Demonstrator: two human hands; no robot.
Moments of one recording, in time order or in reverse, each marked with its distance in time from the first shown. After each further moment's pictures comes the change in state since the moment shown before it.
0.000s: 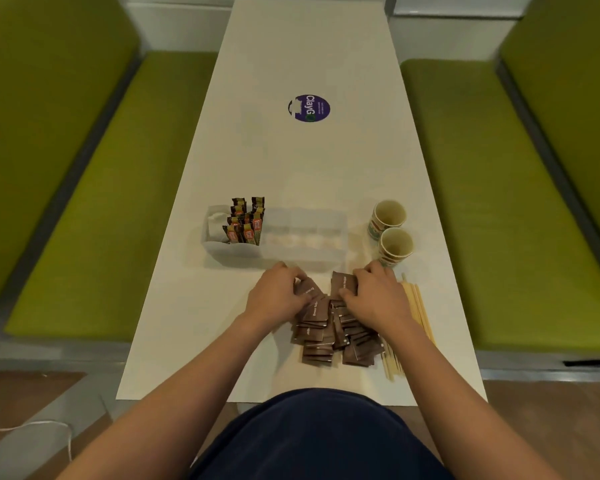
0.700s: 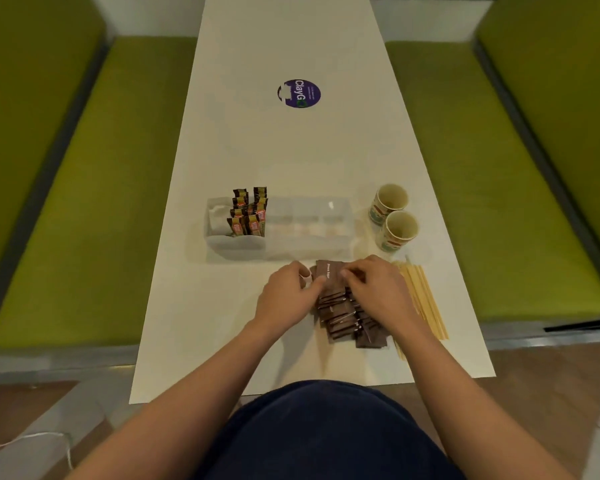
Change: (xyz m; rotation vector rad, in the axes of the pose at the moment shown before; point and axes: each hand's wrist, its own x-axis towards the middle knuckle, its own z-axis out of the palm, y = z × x) left_hand -0.017 -0.009 0.007 -0.204 0.023 -0.049; right_hand -0.021 -0.020 0.006 0.303 0.187 0.012
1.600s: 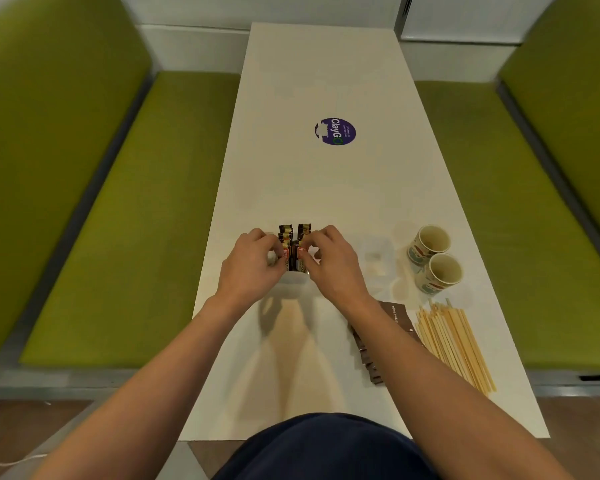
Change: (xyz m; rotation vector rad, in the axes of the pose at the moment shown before) left_hand 0.064 -0.052 -0.132 0.171 0.297 0.236; right_hand 0.080 -0.135 0.044 0.247 0.181 -0.348
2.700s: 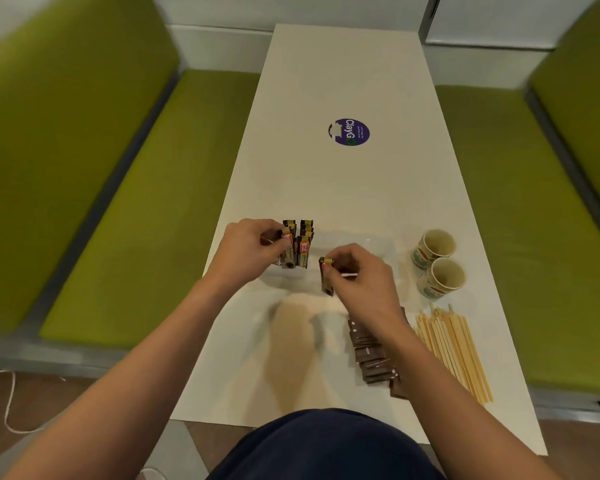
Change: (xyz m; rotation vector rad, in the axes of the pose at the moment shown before) left_hand -0.005 0.029 -0.036 -0.255 0.004 -0.093; right_hand -0.049 -0.010 -0.061 0.380 -0.031 0.222
